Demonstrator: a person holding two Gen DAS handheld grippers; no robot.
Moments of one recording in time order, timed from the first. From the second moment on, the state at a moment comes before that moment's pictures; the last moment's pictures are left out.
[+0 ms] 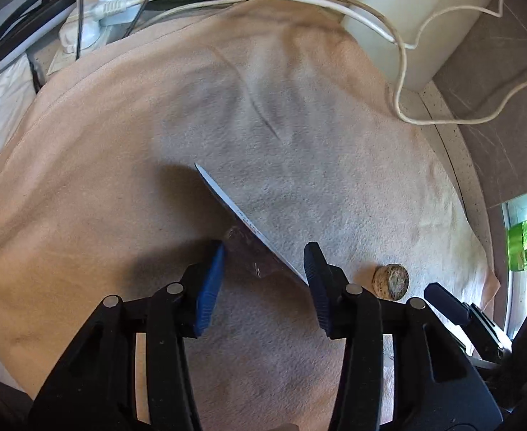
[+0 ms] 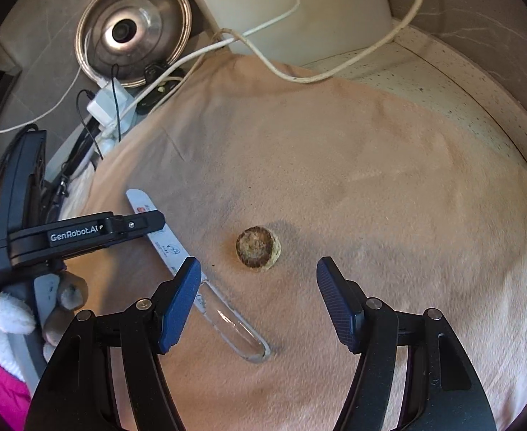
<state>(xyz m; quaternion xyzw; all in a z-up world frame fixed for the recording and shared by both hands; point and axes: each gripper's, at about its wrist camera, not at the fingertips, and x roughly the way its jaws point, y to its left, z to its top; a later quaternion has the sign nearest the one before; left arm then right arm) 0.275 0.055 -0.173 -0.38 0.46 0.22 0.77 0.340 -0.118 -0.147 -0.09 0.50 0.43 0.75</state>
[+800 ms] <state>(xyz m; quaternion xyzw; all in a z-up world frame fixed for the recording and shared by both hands) 0.233 0.062 -0.148 -0.37 0.43 0.19 0.80 0.336 -0.099 -0.156 -0.14 0.48 0.41 0.76</state>
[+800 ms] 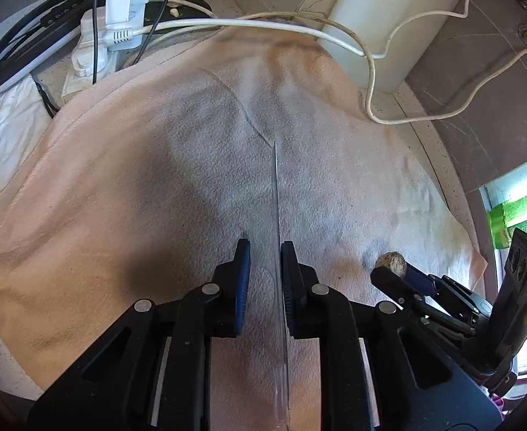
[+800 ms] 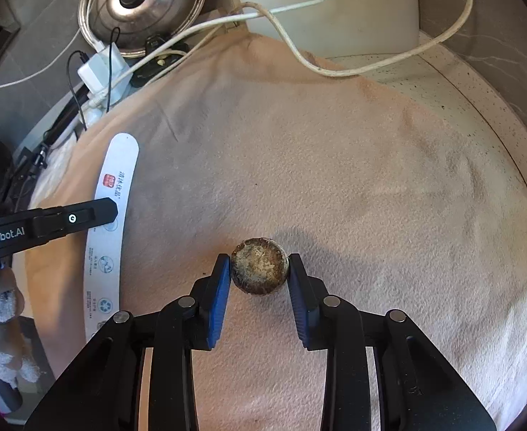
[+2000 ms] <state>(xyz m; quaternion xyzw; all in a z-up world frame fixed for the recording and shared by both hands) 0.066 0.026 -0.089 -0.29 0.42 0.10 0.86 0.161 -0.166 -0.087 -0.03 0.44 0.41 0.80</state>
